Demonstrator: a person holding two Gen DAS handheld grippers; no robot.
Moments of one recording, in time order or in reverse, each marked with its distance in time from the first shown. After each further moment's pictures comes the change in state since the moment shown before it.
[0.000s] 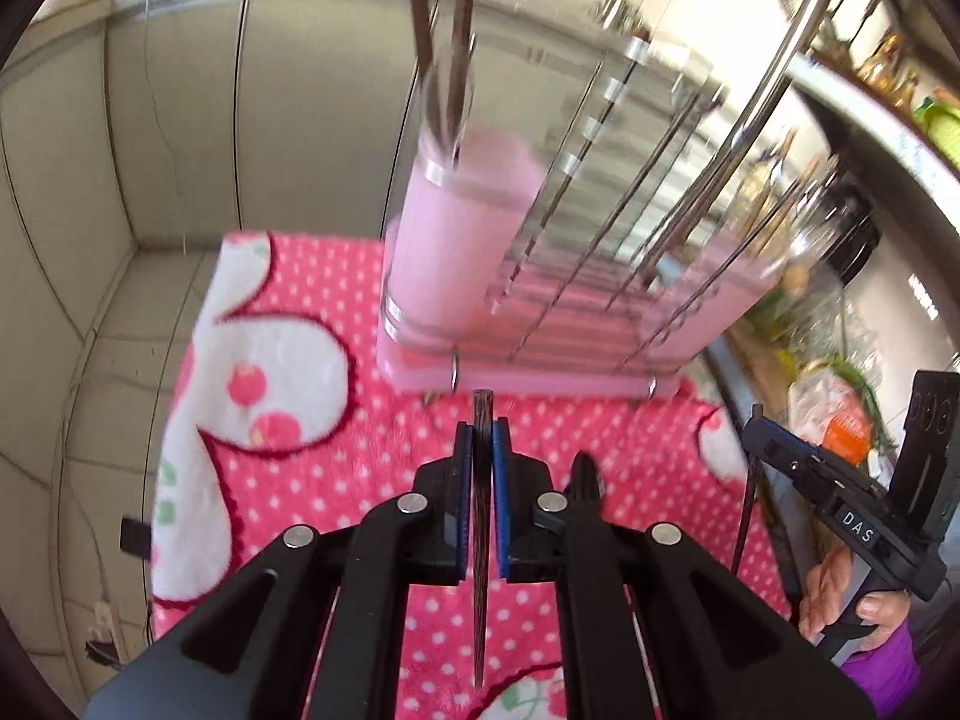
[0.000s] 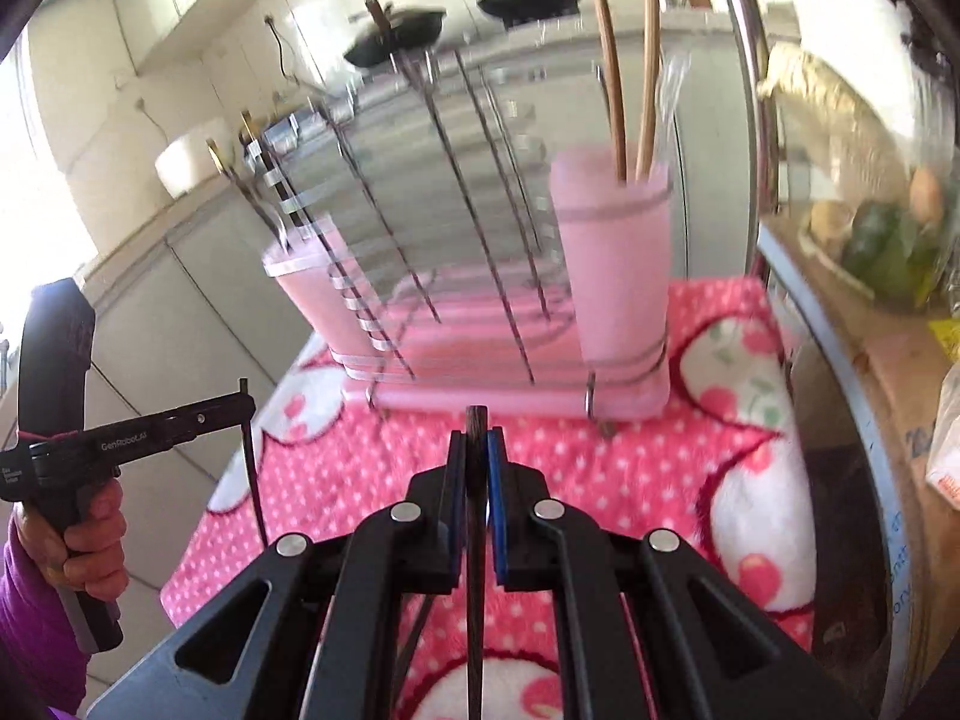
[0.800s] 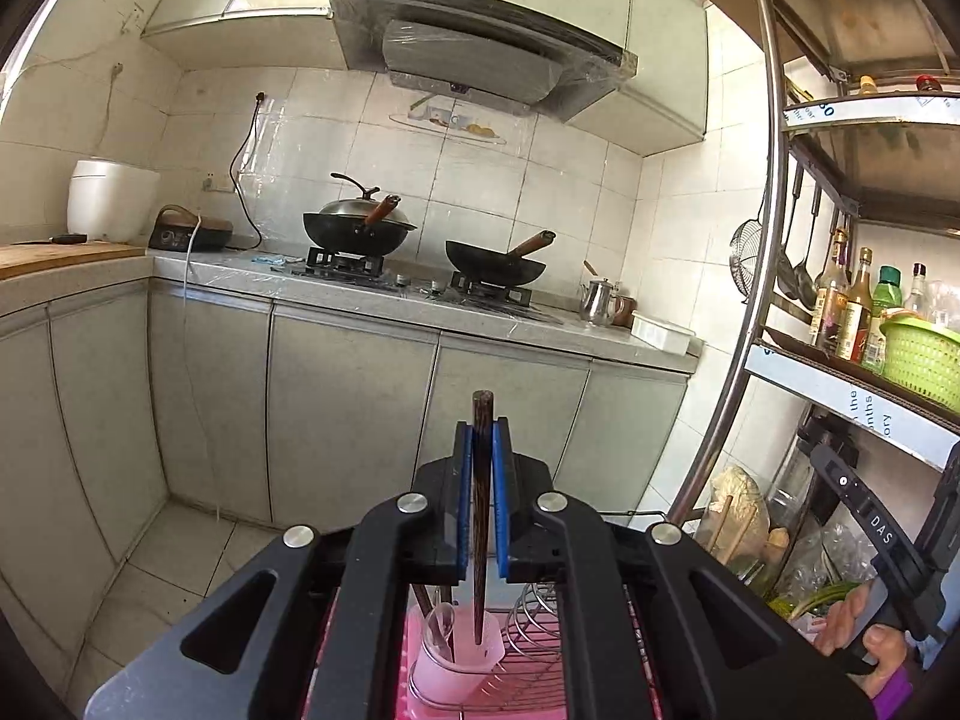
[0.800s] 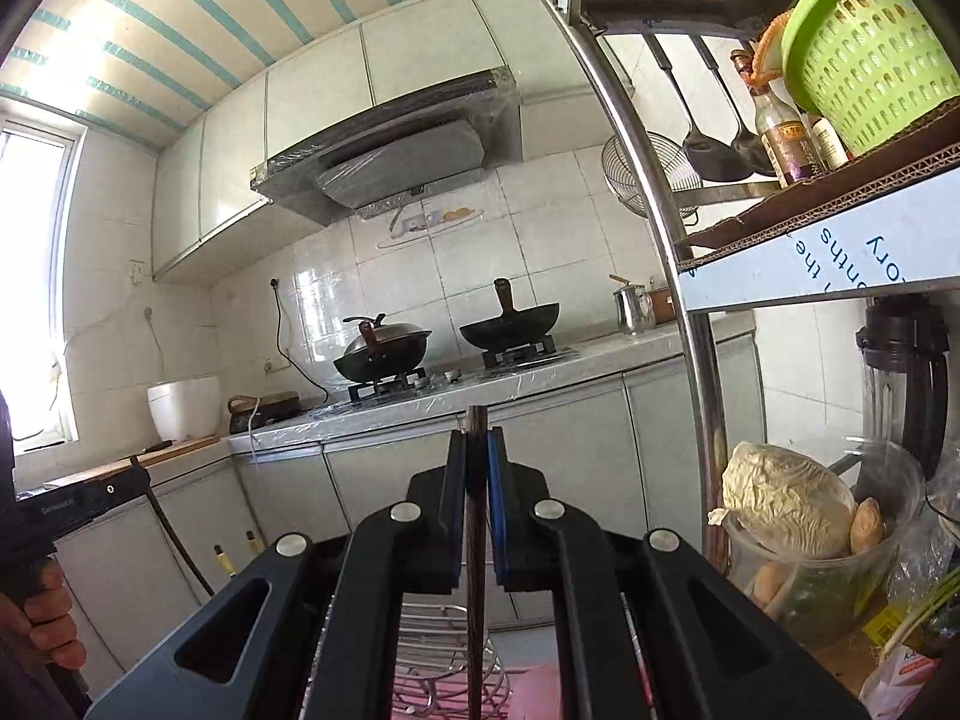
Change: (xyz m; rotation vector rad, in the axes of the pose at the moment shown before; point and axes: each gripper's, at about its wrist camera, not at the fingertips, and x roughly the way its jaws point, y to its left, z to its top) left arm -0.126 -0.037 0.125 0.062 -0.646 0.068; right arm -0.092 0.013 0.151 -0.052 -0.719 -0.082
